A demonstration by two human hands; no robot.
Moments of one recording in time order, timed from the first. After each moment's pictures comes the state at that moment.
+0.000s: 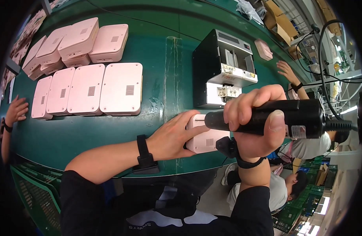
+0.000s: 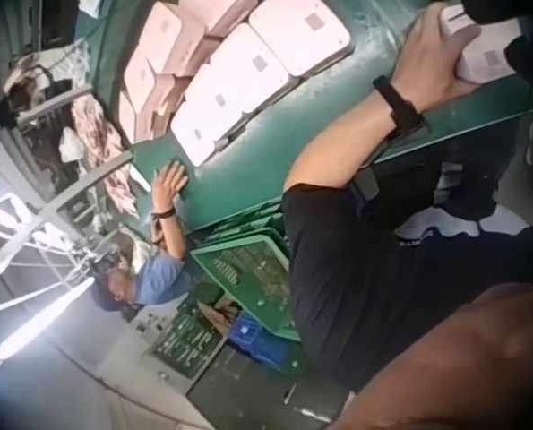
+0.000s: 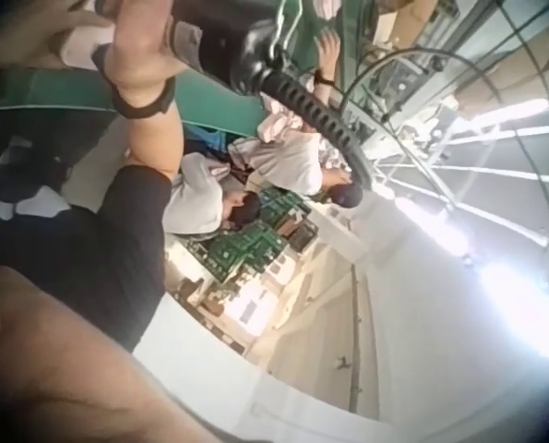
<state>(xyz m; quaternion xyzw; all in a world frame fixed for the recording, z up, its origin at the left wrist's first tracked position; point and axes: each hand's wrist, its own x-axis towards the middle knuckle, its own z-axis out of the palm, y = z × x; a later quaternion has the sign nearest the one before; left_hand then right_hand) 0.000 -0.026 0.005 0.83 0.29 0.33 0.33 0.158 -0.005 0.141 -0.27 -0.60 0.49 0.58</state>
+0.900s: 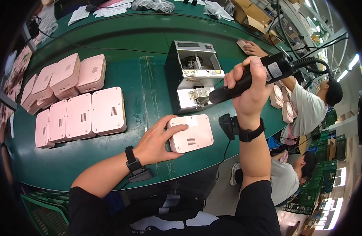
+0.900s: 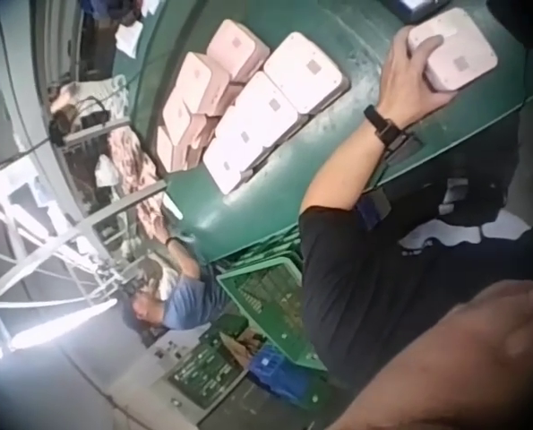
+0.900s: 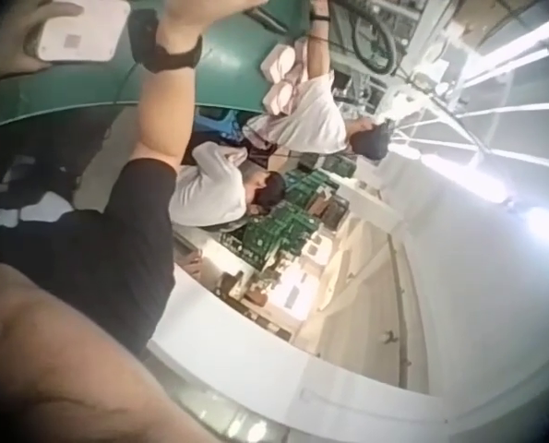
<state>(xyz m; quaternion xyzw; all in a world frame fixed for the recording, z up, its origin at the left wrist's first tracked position) 0.001 -0.022 0.014 0.83 0.31 0.31 0.33 0.216 0.030 0.160 -0.39 -0.55 0.31 0.67</state>
